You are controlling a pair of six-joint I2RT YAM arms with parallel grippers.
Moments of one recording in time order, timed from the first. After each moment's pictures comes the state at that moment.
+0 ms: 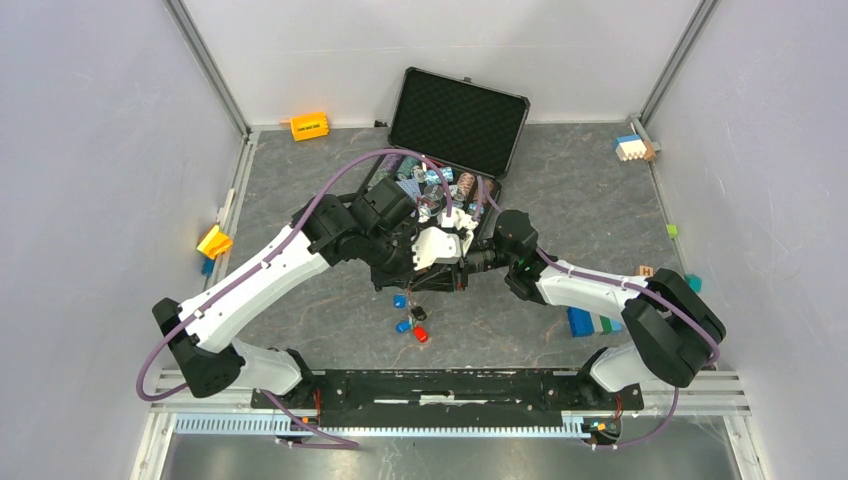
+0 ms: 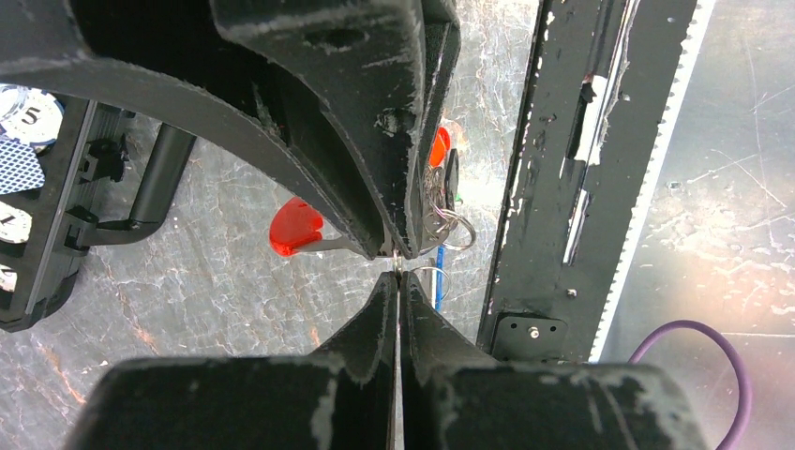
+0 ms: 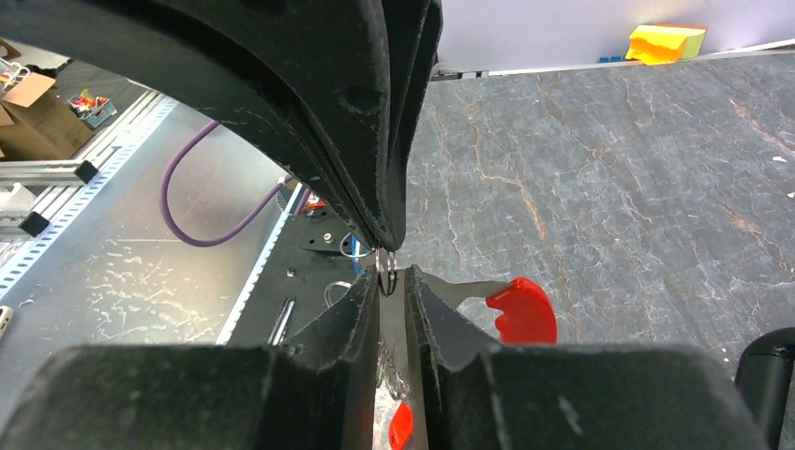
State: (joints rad) left arm -0.89 1.36 1.51 -1.25 0.29 0.50; right arm 0.75 1.45 0.70 0.78 -1.04 0.21
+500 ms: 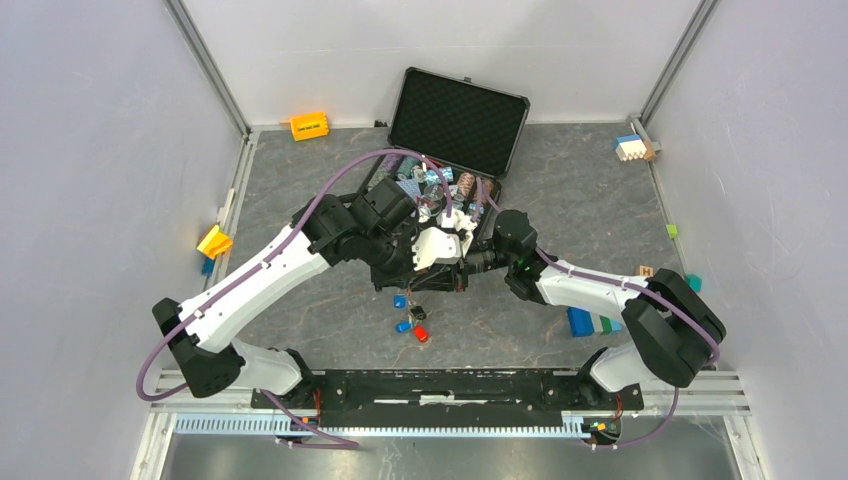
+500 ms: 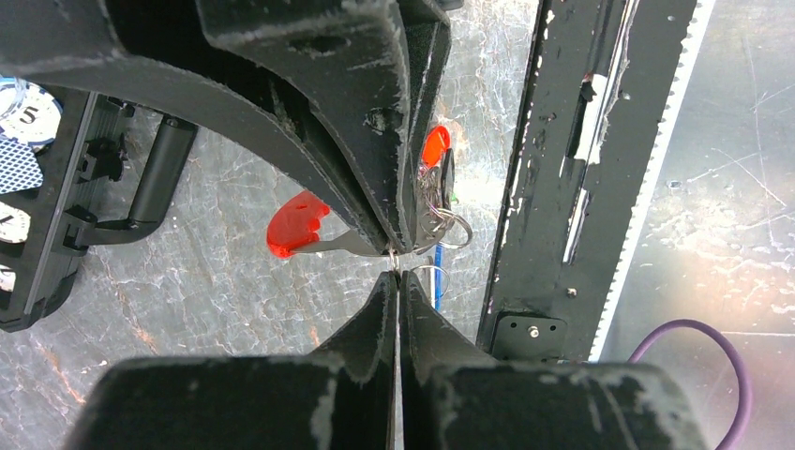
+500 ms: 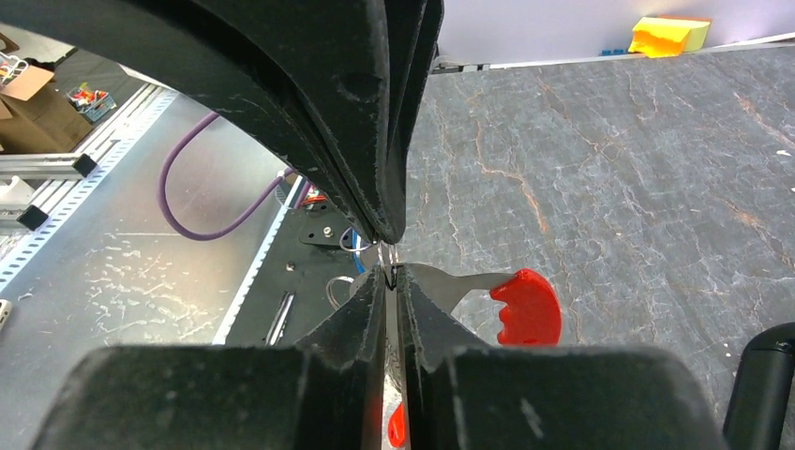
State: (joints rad) left arm -0.89 1.36 1.51 -1.25 0.29 0.50; right arm 0.75 1.45 0.70 0.76 -1.04 0.18
